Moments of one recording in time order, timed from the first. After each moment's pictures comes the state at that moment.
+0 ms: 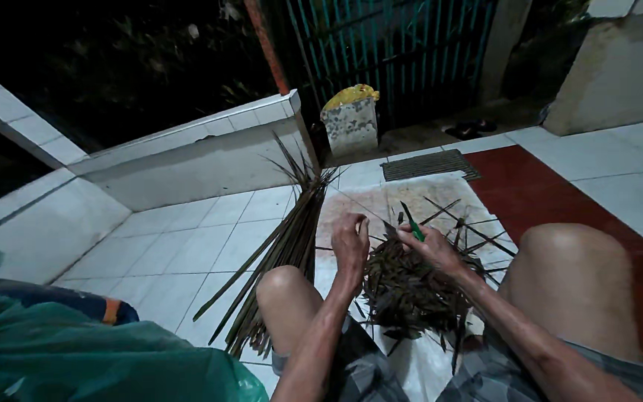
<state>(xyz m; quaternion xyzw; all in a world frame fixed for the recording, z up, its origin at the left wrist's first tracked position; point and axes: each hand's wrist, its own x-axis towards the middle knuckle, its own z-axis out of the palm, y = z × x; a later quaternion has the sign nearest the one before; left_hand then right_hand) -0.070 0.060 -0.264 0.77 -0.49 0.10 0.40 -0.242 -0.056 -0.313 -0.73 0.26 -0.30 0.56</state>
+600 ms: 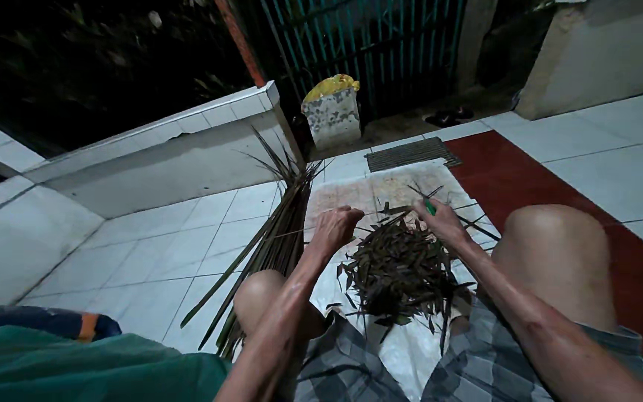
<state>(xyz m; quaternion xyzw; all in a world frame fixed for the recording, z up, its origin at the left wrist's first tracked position) -0.026 0.040 -0.259 0.69 -0.71 0.04 0.14 -0.272 -0.107 -0.322 -0.72 0.45 -0.30 0.45</state>
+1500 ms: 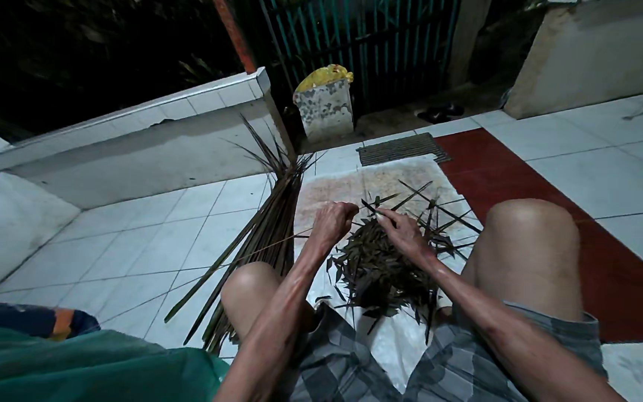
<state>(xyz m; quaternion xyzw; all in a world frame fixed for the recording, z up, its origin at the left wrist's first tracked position) -0.037 0.029 -0.270 0.73 -0.66 -0.05 0.16 -0.232 -0.054 -0.335 -0.79 0.37 -0.29 0.38</state>
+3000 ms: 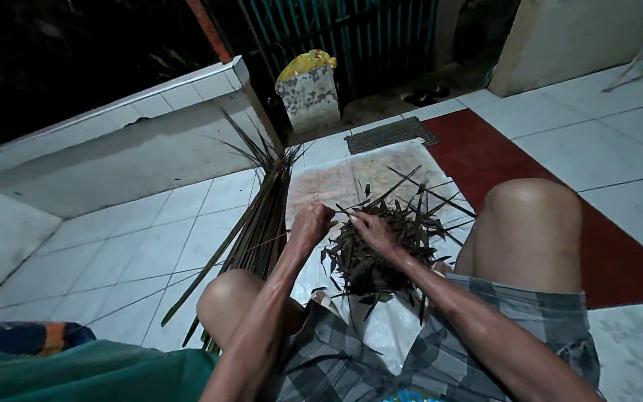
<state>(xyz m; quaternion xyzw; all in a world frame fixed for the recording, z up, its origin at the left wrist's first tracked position) -0.033 0.049 -0.274 0.78 -0.63 -0.07 0.05 -0.205 -0.033 -0.365 -0.77 0.35 -0.25 0.47</state>
